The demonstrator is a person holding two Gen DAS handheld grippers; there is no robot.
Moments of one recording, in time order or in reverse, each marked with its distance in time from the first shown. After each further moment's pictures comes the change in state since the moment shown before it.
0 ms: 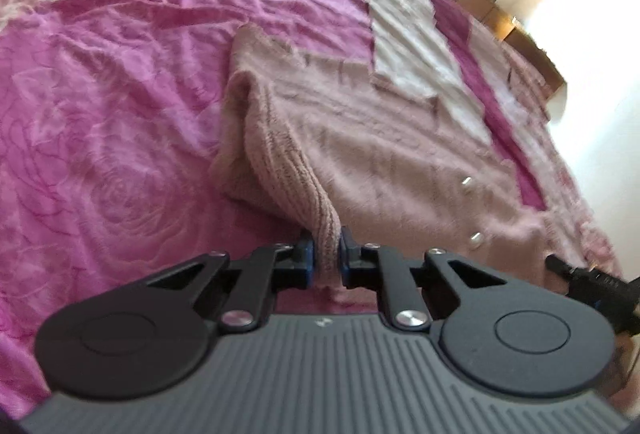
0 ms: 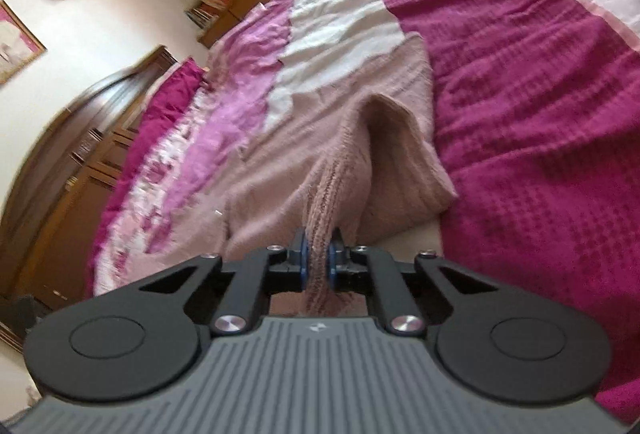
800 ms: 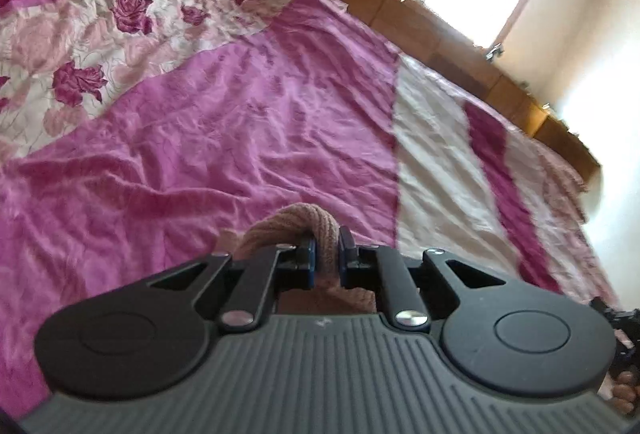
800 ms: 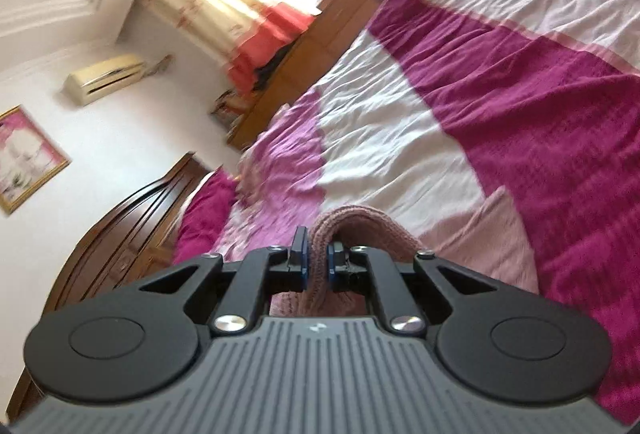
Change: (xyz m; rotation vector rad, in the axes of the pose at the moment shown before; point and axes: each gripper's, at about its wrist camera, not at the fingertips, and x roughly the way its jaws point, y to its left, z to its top) left arm 0.057 -0.028 0.137 -0.015 -0.271 0.153; right arm 0.086 0.015 0.133 0.143 -0.264 0.050
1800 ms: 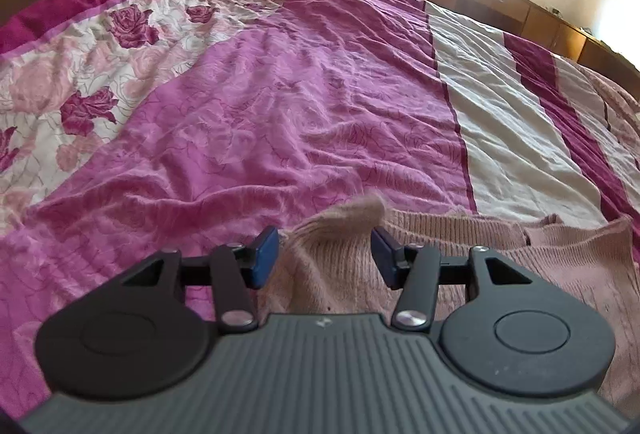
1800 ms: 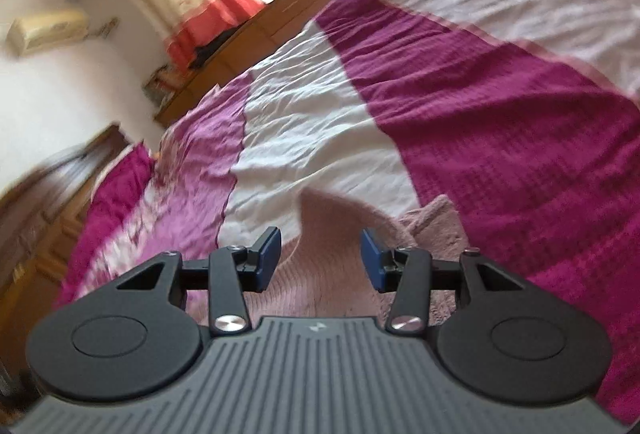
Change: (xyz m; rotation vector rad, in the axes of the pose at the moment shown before) left arm 0.039 0.001 -0.008 0.216 0.070 0.160; right arm 0.037 -0.006 -0.025 -0.227 0.040 -0.198
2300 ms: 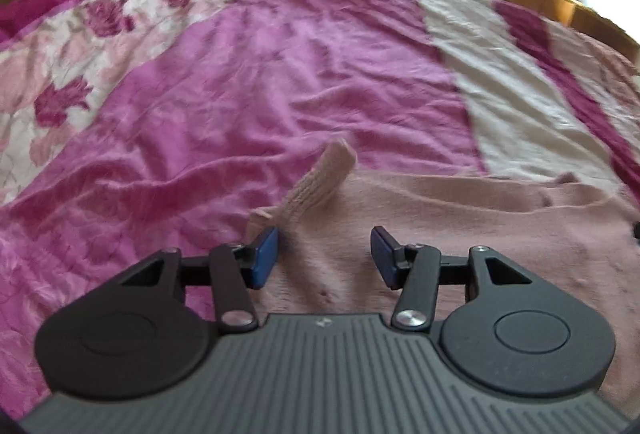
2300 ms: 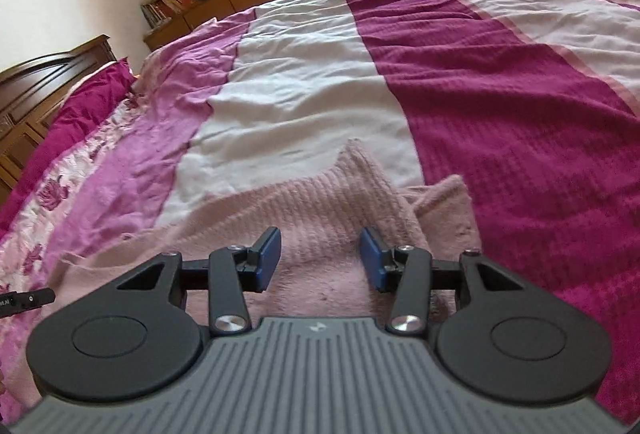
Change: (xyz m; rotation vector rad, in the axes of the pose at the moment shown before) left arm 0.041 0.002 -0.020 0.059 0.051 0.008; right arm 0.046 -0.002 -0.017 -0.164 0.098 -0.106
